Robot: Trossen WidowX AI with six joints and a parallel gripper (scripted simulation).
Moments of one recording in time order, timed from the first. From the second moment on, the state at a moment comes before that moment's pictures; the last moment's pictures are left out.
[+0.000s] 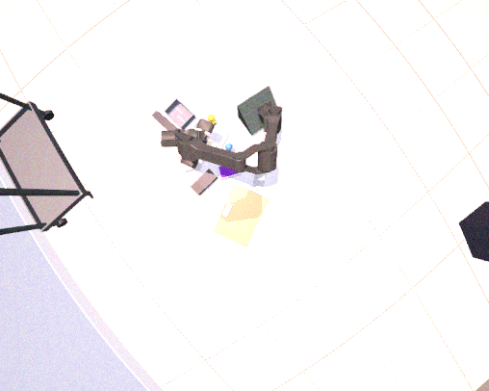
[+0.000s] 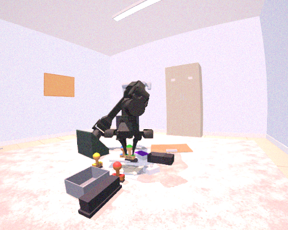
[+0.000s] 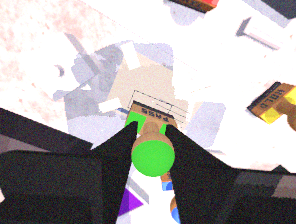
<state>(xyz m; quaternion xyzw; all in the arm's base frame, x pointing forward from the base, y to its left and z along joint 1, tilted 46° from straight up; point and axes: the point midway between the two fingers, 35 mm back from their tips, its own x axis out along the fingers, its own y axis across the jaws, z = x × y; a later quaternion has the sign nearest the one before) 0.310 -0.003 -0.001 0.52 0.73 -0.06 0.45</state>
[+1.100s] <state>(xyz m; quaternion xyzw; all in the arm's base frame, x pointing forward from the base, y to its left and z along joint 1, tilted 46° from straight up) 0.307 0.013 -0.015 0.52 0.73 -0.06 0.45</state>
